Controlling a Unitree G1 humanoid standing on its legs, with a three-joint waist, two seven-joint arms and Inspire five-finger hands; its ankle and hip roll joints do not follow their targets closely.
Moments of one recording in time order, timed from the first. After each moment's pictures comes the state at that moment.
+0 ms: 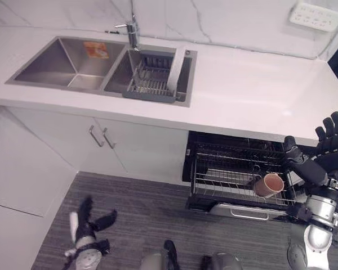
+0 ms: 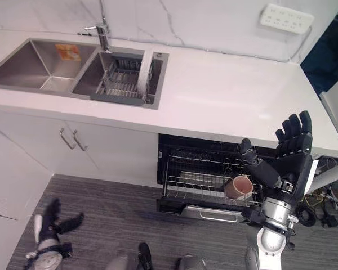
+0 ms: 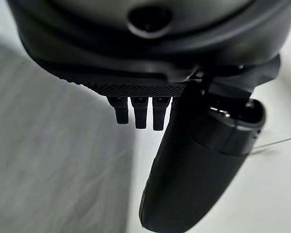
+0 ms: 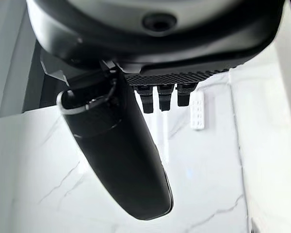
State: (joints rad) left arm 0.11 0.24 0.00 0.86 -0.24 -0.25 0.23; right arm 0.14 -0.37 -0.13 -0.04 0.45 -0.69 -0.22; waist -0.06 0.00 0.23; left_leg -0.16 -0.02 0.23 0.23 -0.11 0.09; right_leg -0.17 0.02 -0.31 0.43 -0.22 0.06
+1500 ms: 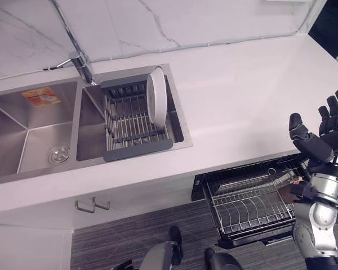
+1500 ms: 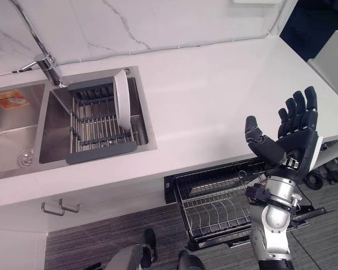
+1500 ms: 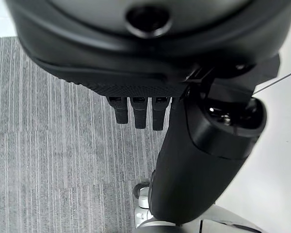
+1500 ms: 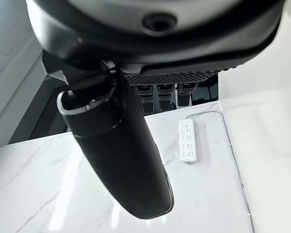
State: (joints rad) left arm 0.07 0.21 -0.08 1.23 -0.29 -0.06 0.00; right arm 0.00 -0.44 -0.09 -0.05 0.51 -0.59 -0.30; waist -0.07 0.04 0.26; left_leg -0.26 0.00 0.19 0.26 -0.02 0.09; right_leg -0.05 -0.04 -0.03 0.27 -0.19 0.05
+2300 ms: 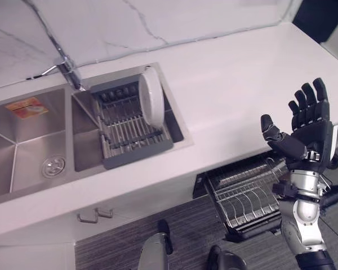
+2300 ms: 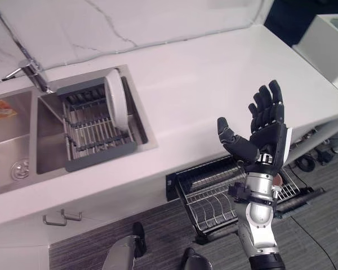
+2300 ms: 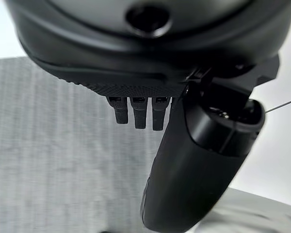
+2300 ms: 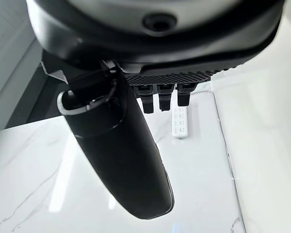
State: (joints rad) left arm 0.10 0.16 -0.01 1.22 -0.31 -0.07 0.03; right arm -0.05 -0.43 0.04 -0.04 0.47 -0.60 -0.25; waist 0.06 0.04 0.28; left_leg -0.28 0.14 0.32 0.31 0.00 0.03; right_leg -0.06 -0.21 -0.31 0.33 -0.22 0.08
